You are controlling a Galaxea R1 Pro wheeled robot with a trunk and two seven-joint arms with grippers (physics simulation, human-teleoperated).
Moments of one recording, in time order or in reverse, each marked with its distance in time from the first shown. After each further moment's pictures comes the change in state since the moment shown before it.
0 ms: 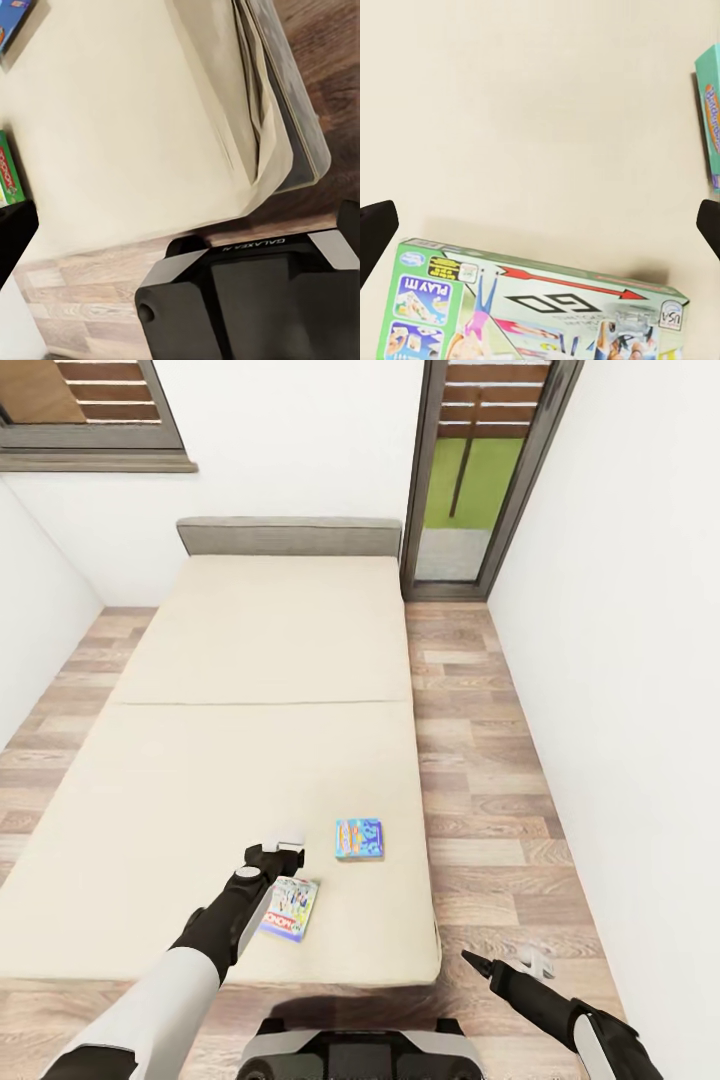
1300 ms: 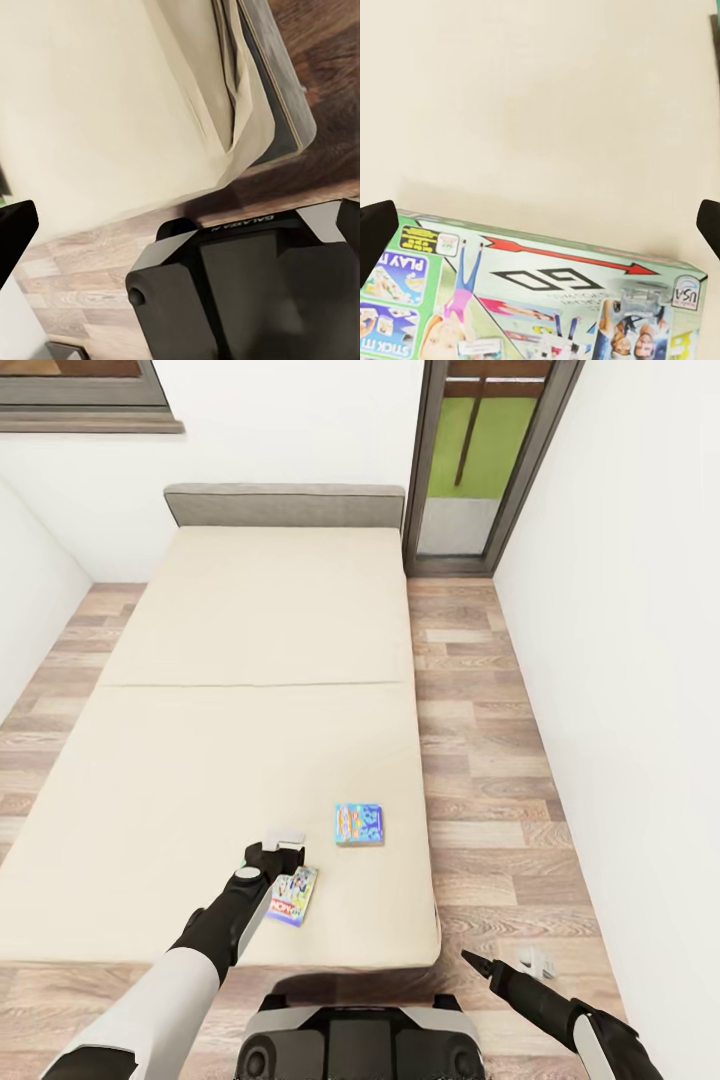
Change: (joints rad) left arm 0.001 0.000 -0.001 0.000 -0.001 -0.028 0.001; right arm 0.000 0.001 0.000 0.000 0.000 0.000 0.000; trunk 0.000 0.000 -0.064
